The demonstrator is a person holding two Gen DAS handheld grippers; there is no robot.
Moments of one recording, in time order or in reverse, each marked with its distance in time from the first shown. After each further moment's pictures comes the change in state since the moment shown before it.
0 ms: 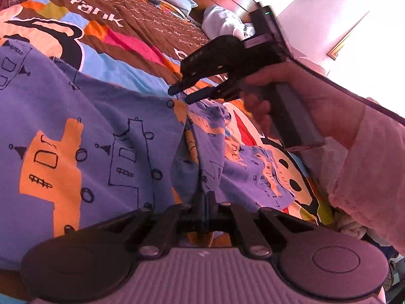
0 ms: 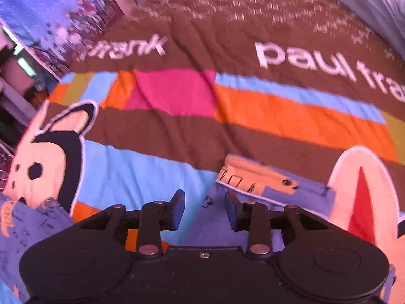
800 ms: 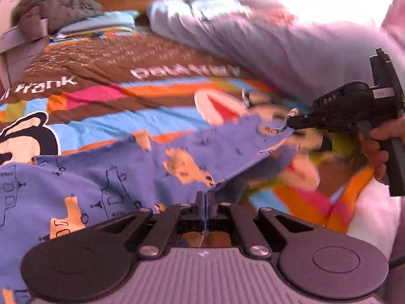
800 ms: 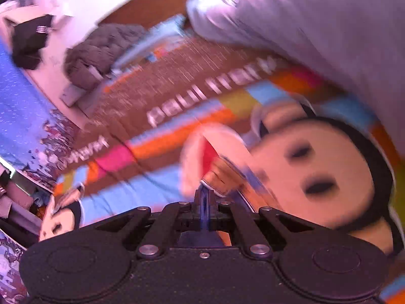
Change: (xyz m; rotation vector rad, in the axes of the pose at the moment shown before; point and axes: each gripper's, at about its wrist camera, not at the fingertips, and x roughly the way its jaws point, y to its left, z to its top) left arm -0.007 -0.085 0.005 0.515 0.128 0.179; right arm -0.157 -0.151 -0.204 0.518 -0.358 0.032
